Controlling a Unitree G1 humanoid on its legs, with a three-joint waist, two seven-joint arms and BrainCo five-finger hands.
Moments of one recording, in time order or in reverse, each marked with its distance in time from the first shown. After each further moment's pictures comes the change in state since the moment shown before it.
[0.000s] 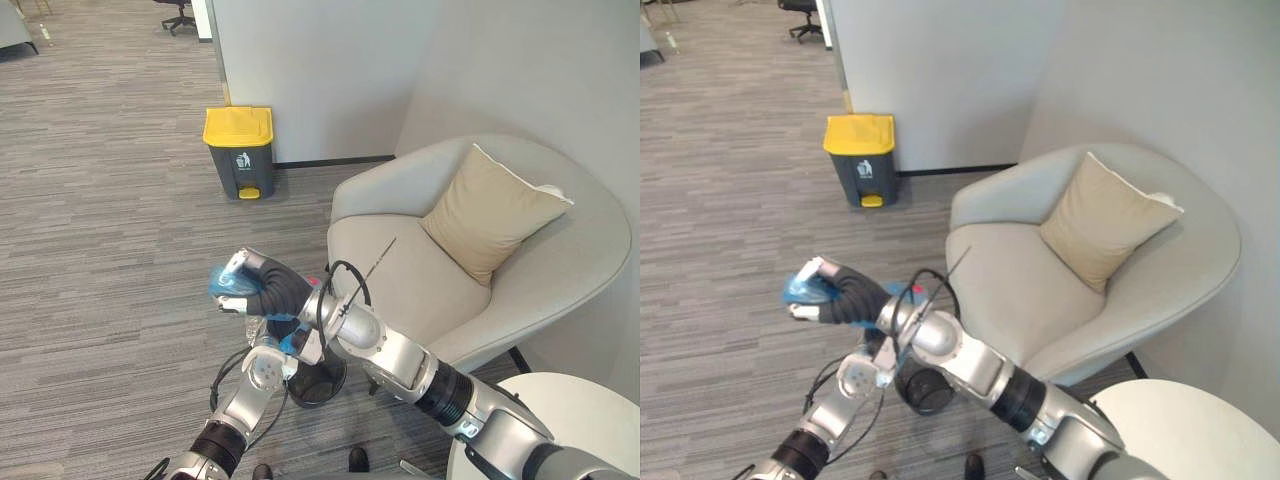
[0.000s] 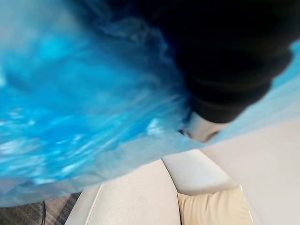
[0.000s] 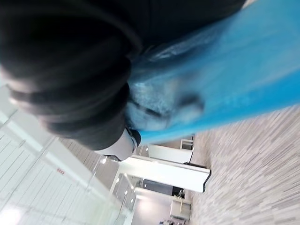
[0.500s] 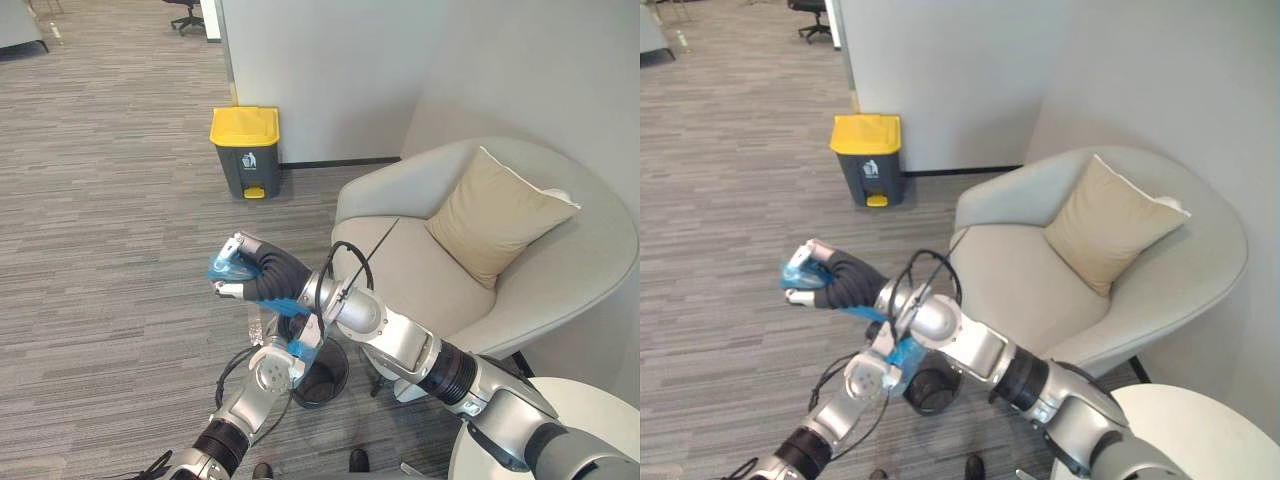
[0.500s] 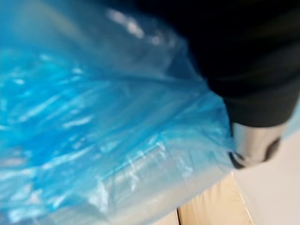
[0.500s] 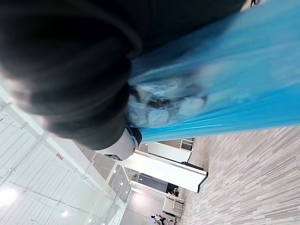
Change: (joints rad) left arm -0.038 0.020 -0.089 0.003 0.045 -0.007 0.000; right arm -0.166 -0.034 0.015 0.001 0.059 0.022 -0.028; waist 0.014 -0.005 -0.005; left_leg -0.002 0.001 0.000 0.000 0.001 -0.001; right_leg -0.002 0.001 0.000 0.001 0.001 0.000
